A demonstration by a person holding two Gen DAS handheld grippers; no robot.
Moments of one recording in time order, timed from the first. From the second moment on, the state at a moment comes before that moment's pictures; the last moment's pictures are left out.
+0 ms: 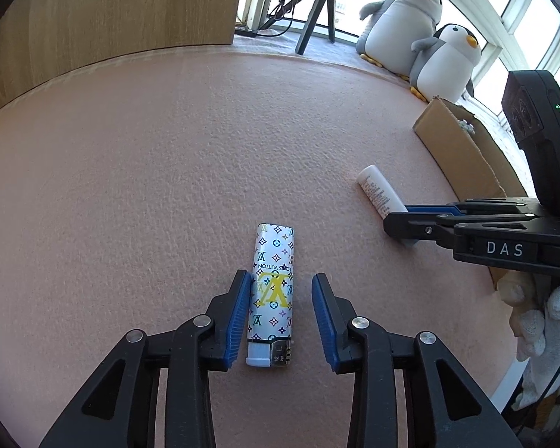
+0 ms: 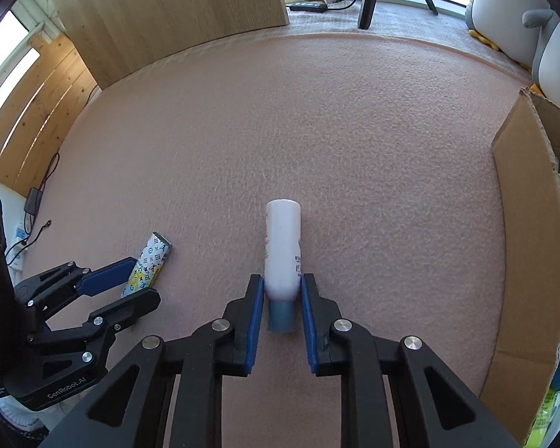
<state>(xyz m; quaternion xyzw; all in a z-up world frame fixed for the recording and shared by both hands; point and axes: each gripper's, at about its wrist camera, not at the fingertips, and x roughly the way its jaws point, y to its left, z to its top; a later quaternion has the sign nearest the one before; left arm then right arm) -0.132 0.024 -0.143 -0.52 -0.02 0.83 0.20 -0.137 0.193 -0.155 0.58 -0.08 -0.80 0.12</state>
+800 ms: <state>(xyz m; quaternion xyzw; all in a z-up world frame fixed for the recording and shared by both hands) -0.107 0.064 -0.133 -0.52 -0.05 0.82 0.24 -0.054 0.230 -0.145 0.56 -0.14 -0.81 0.12</state>
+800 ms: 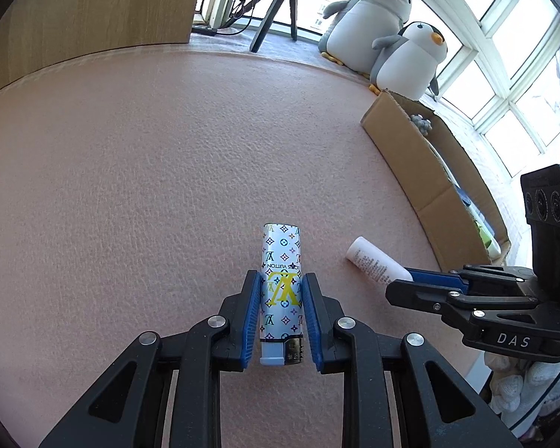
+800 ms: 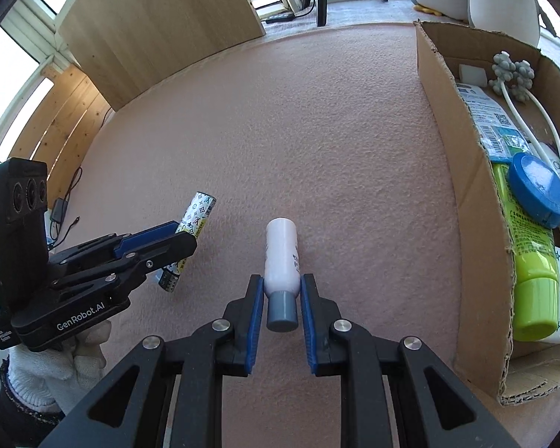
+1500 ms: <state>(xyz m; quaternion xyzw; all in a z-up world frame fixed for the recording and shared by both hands) -0.113 0.077 -0.115 -0.50 -0.05 0.83 0.25 -0.061 0.238 -0.123 0.53 -0.12 -0.83 0.12</state>
